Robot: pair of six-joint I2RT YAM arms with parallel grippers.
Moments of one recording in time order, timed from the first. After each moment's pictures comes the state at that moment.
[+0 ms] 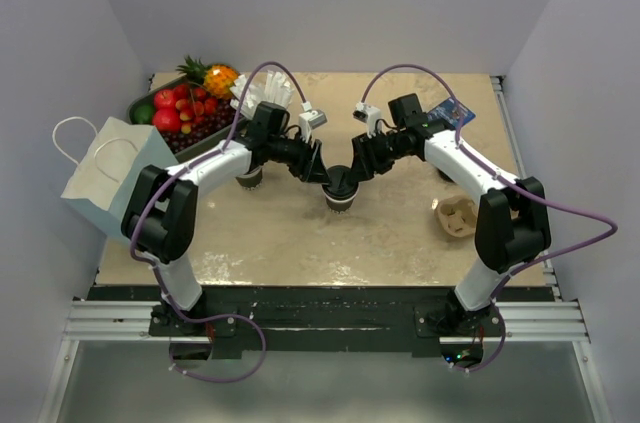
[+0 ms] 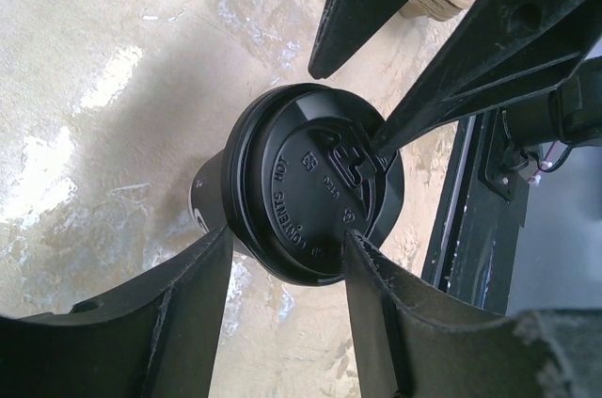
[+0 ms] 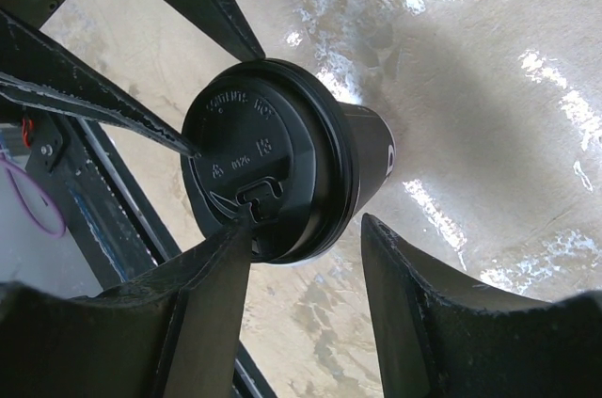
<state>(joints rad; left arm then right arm) -0.45 1.79 1.23 -0.20 0.86 -0.04 0.36 1.69 1.32 -0.63 -0.65 -0.07</state>
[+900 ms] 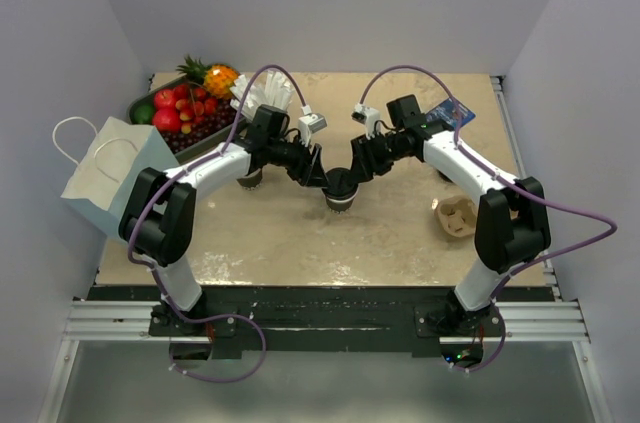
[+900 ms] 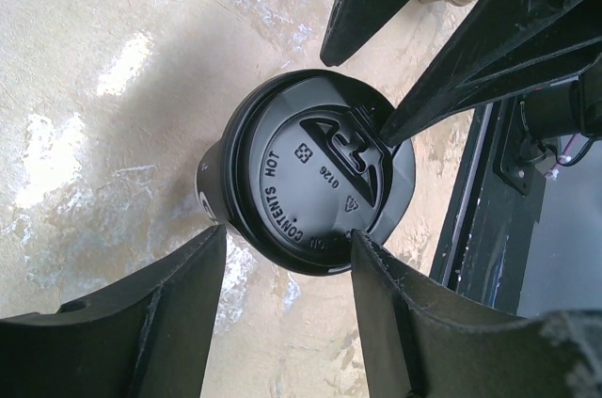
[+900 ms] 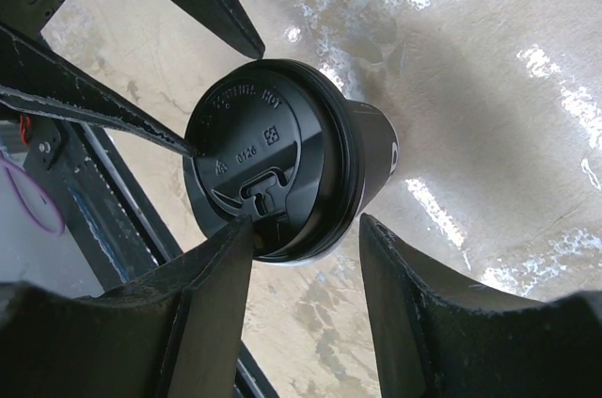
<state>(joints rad) -0.45 1.77 1.20 -0.23 0.82 -0.01 0.37 1.69 1.31 -0.63 -0.64 -0.07</state>
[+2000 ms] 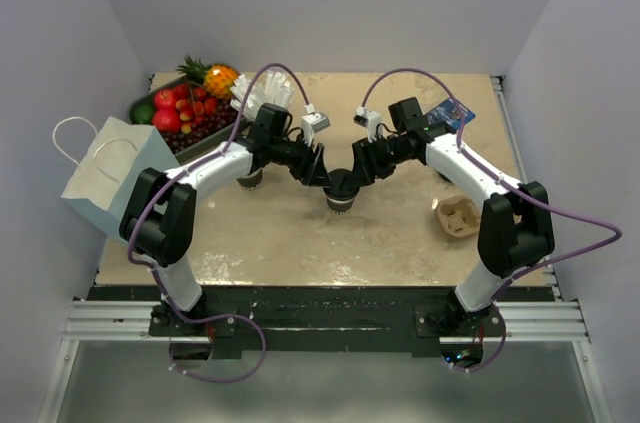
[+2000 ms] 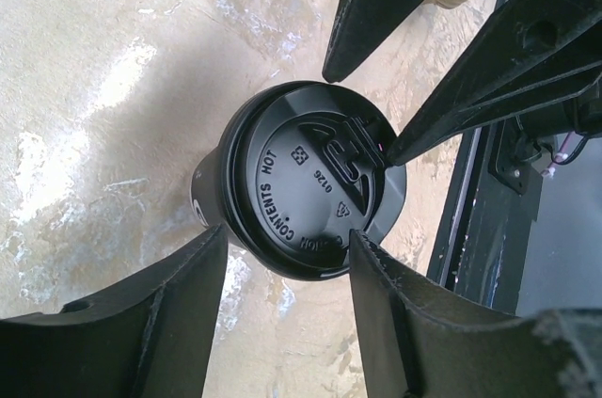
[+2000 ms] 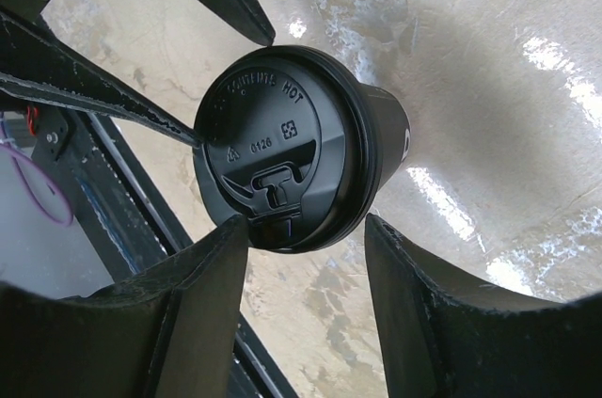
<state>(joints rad) -0.47 1.77 1.22 -0.23 0.82 -0.01 0.37 1.66 1.29 -0.66 -0.65 -0.06</state>
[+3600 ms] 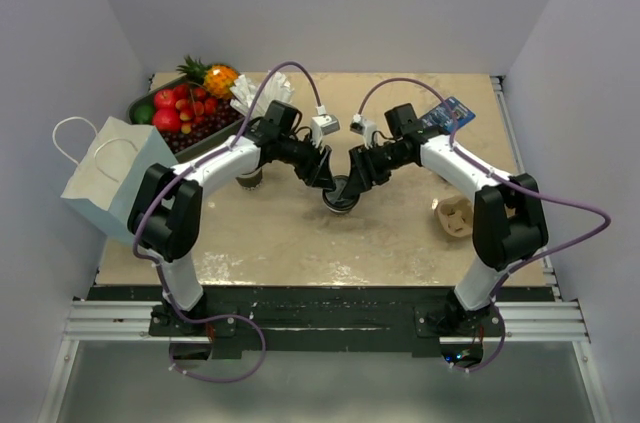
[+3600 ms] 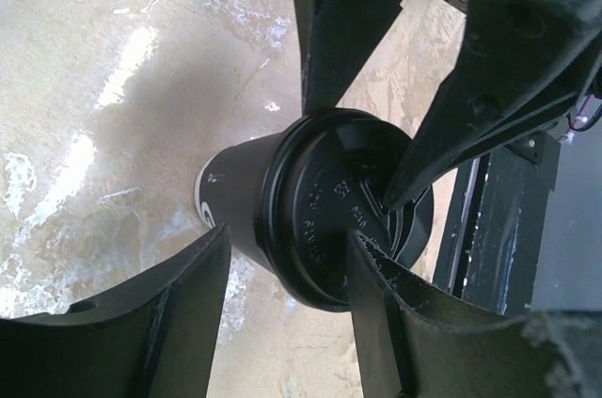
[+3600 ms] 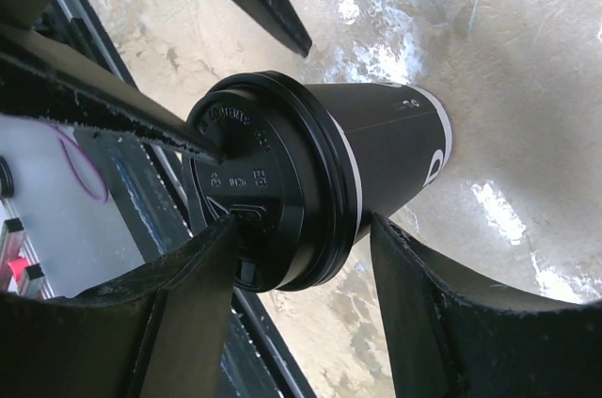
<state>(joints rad) -0.51 1.82 1.32 -0.37 0.81 0.12 0.37 1.71 1.25 -0.65 -0.75 -0.06</state>
